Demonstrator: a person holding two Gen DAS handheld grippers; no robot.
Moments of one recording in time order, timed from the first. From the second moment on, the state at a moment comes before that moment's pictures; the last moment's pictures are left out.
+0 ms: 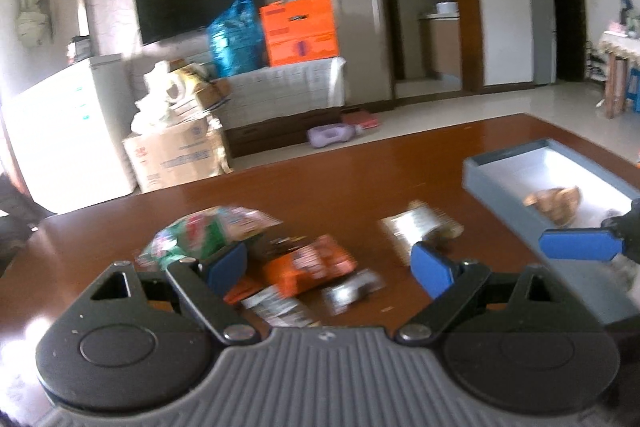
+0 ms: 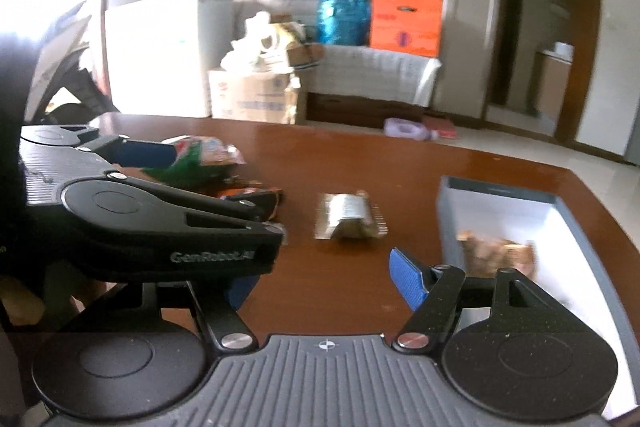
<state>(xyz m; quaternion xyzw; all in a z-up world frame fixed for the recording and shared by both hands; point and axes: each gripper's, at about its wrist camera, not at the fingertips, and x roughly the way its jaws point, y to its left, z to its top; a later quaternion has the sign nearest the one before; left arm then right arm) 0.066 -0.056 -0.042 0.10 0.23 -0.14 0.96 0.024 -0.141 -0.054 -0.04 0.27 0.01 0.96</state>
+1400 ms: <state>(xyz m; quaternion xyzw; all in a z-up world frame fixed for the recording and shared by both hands) 0.100 0.075 -0.121 0.07 0.32 -0.05 0.94 0.097 -0.061 -0.109 -0.05 0.34 0.09 0.93</state>
